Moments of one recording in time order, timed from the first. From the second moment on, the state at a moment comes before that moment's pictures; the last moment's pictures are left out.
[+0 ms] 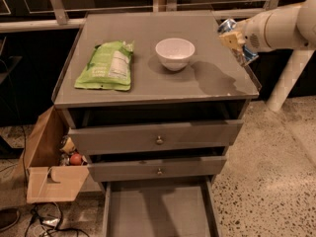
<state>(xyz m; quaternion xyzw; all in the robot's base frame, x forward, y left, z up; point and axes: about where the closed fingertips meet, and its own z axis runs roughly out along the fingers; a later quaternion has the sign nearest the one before) 0.697 -0.228 0.949 -0.32 0.79 0.04 0.52</state>
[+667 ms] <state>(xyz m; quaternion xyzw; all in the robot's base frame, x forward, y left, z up) 0.718 -0.221 0.936 -0.35 0.80 0.05 0.48</state>
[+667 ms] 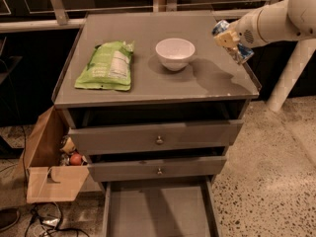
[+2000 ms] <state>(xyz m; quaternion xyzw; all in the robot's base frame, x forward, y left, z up) 0.743 -0.233 0.857 -0.35 0.85 0.06 0.40</state>
